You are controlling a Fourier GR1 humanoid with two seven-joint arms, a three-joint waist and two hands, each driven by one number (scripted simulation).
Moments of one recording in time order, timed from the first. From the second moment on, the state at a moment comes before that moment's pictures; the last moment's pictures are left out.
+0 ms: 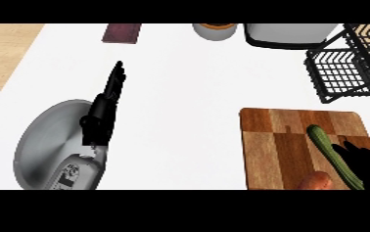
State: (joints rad) left arm -0.21 0.18 -0.27 -1.49 0.01 0.33 0.01; right arm -0.26 -1.41 0.68 -2.32 -0.13 0.16 1.20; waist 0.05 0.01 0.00
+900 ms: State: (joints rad) left arm -0.18 0.17 -0.23 -1.49 -0.01 0.33 0.01; right arm -0.29 -1.20 0.80 -2.18 0.00 0.16 1.20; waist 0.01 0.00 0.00
